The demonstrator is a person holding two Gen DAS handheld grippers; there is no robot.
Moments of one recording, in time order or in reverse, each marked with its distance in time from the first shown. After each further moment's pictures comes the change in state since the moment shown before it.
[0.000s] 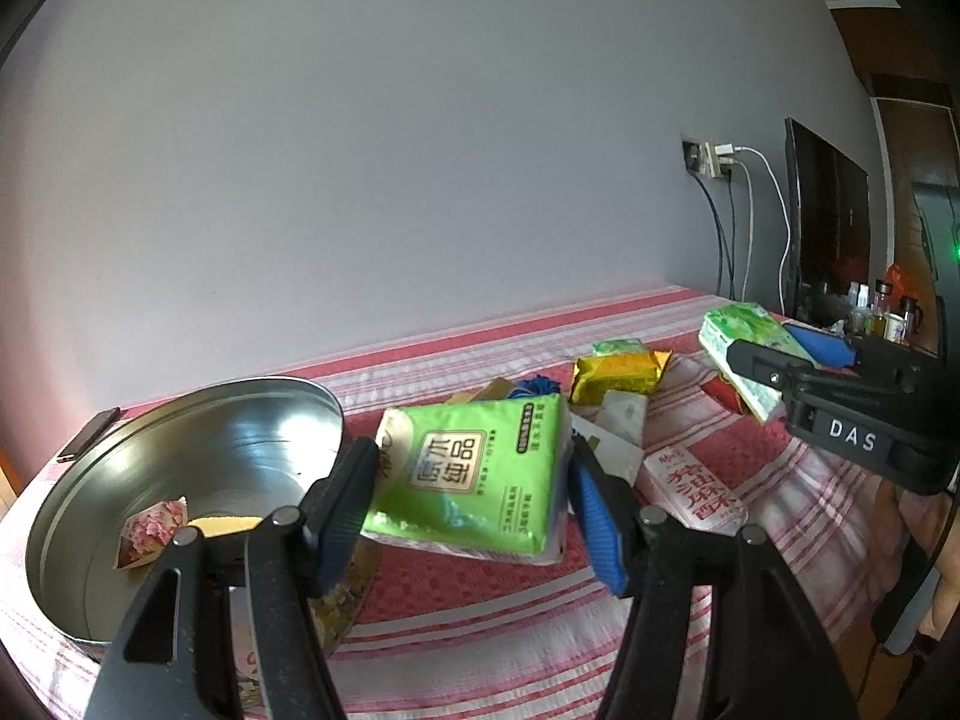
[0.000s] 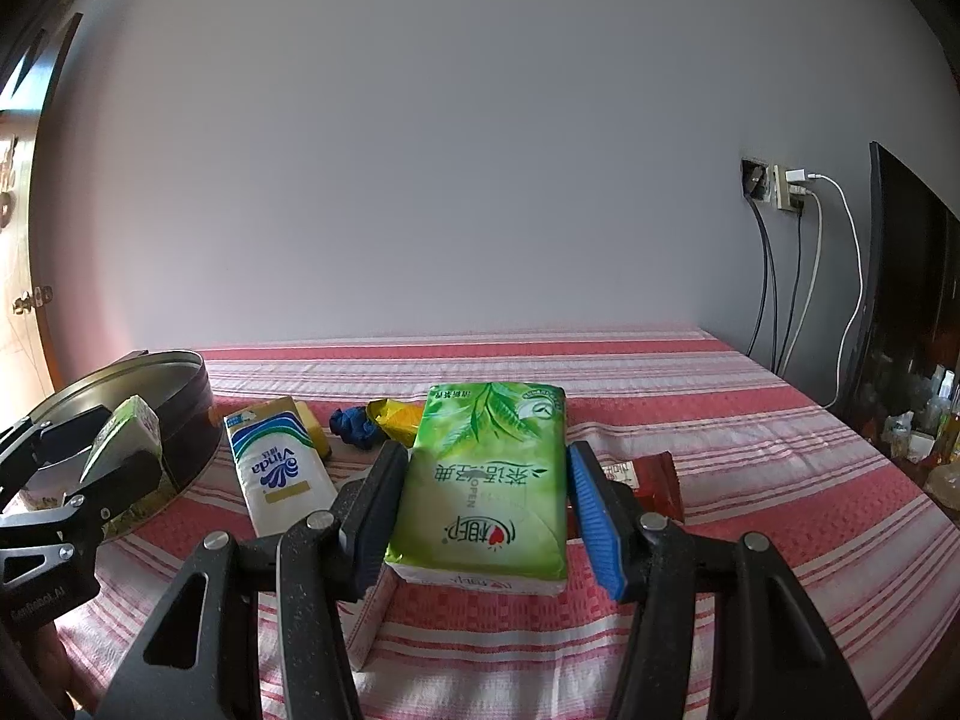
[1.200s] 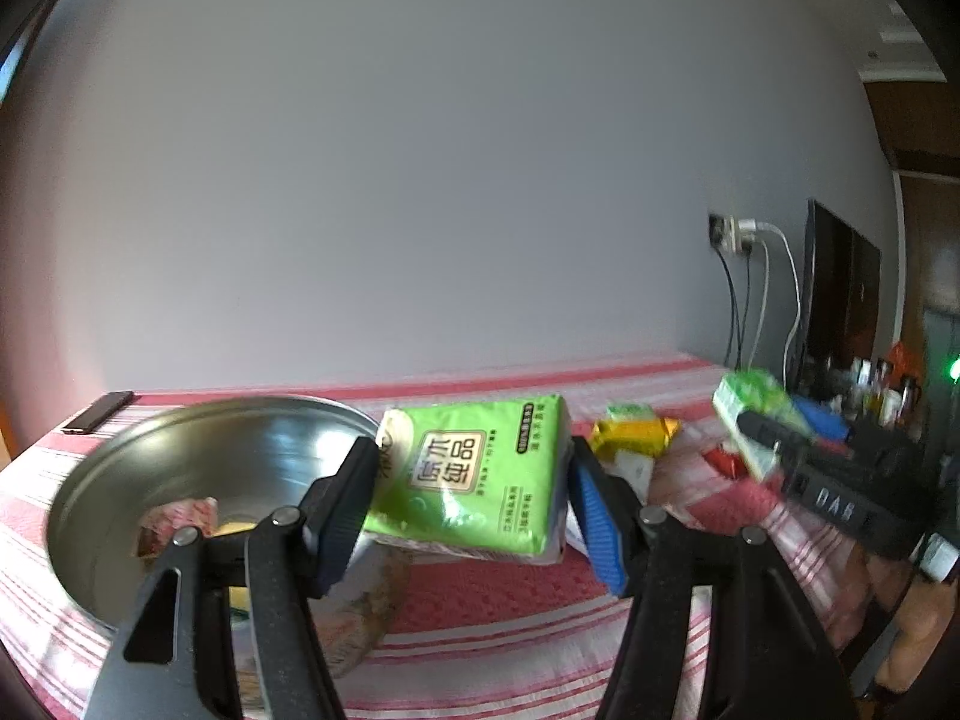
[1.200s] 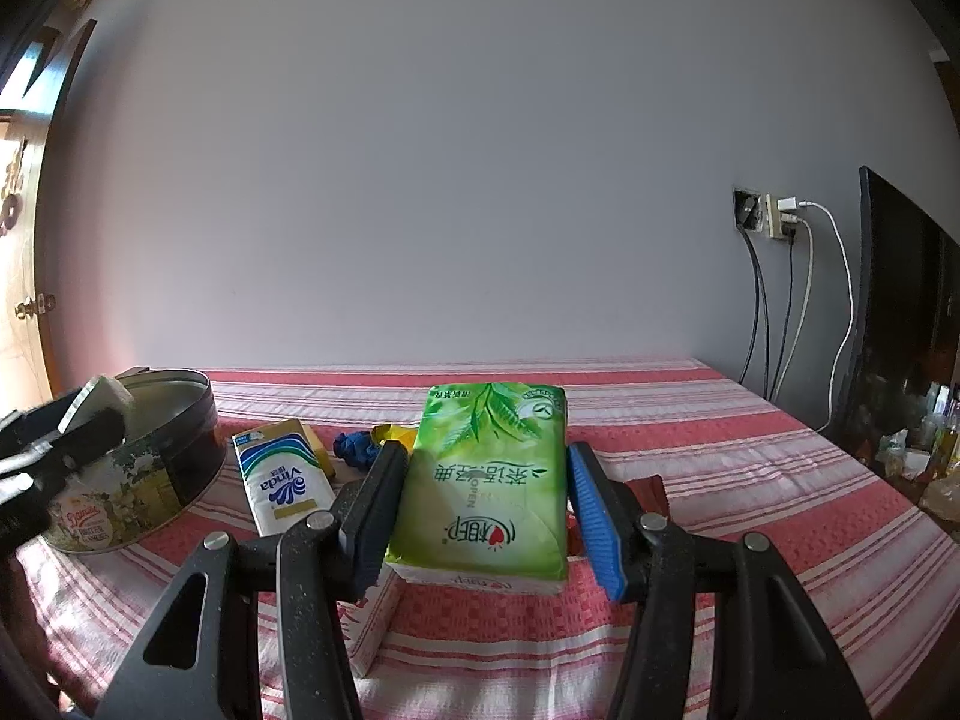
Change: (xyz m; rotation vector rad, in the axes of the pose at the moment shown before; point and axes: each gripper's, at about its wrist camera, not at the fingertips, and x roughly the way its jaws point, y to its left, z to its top) left arm -0.038 0.038 0.011 -0.141 -0.115 0.010; right arm -0.014 0.003 0.001 -0.007 -0.074 0.011
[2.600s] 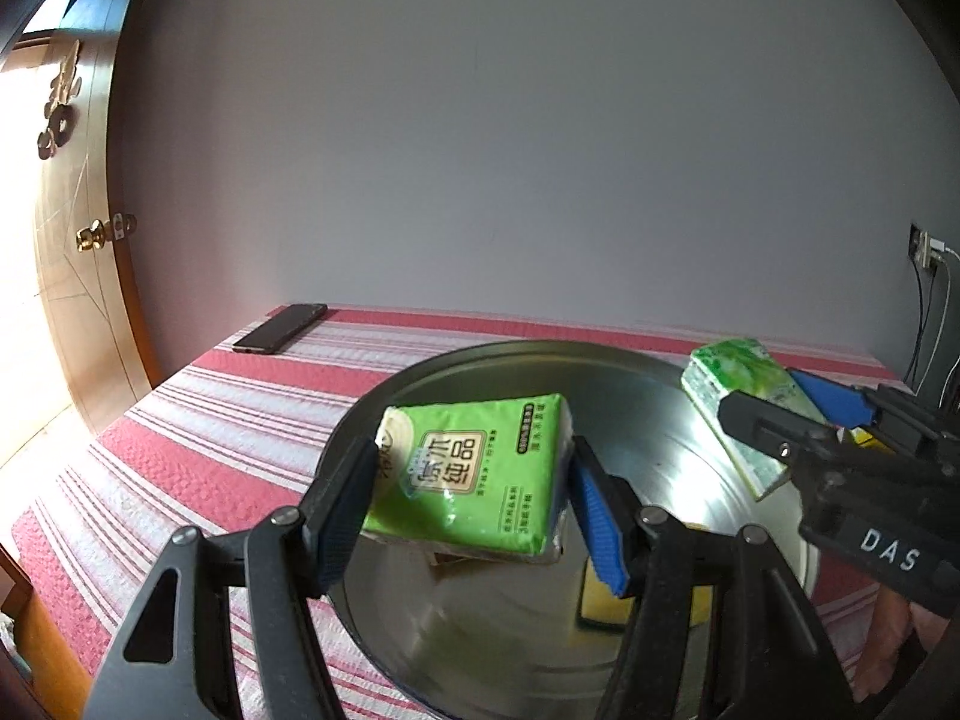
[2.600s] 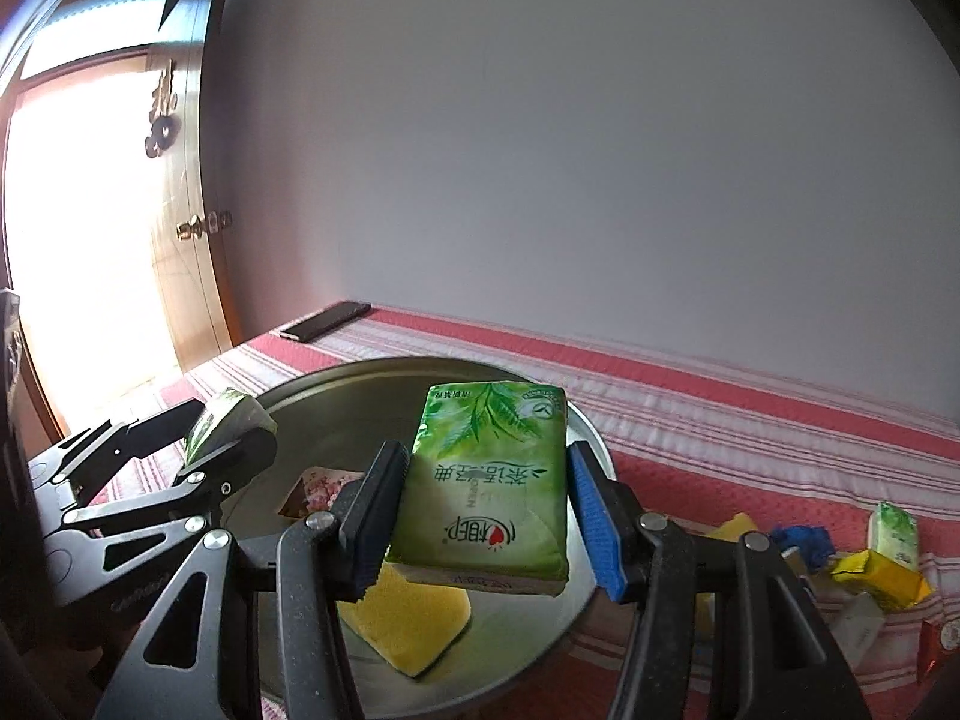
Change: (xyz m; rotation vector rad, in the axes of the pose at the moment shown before) left arm 0.016 0.165 0.000 -0.139 0.212 0.377; right arm 0.089 0.216 0.050 -0.179 0.208 0.464
